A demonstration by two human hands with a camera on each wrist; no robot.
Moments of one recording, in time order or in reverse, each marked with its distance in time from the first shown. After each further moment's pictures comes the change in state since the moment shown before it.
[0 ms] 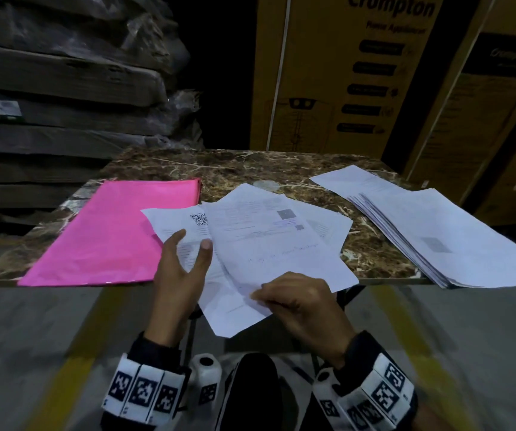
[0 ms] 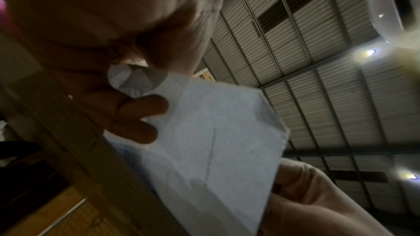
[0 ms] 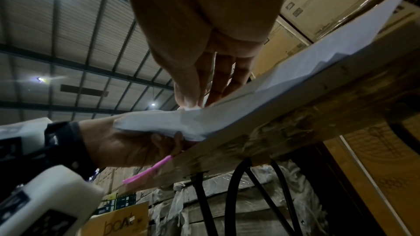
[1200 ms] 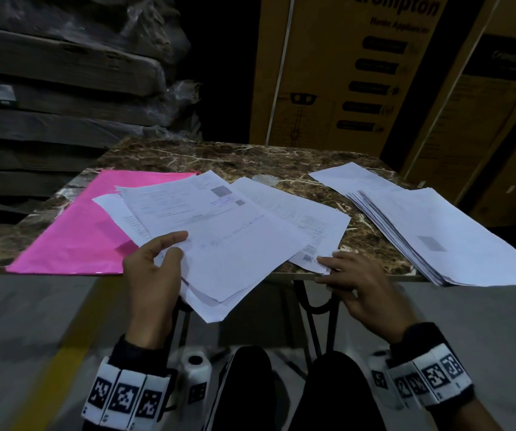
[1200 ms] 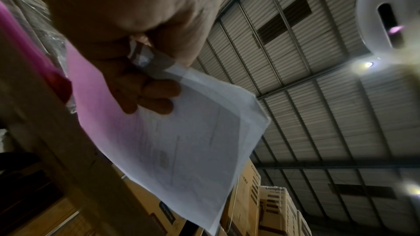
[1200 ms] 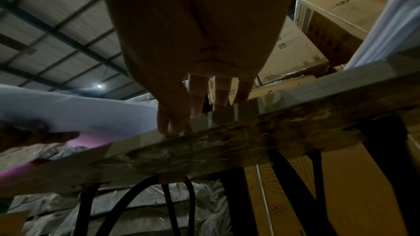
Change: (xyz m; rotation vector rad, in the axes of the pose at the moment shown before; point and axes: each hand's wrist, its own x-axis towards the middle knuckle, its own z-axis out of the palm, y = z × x) left_hand -0.012 -0.005 -0.019 -0.212 0.194 0.096; right_hand -0.048 0.073 -0.065 -0.324 -0.172 0.174
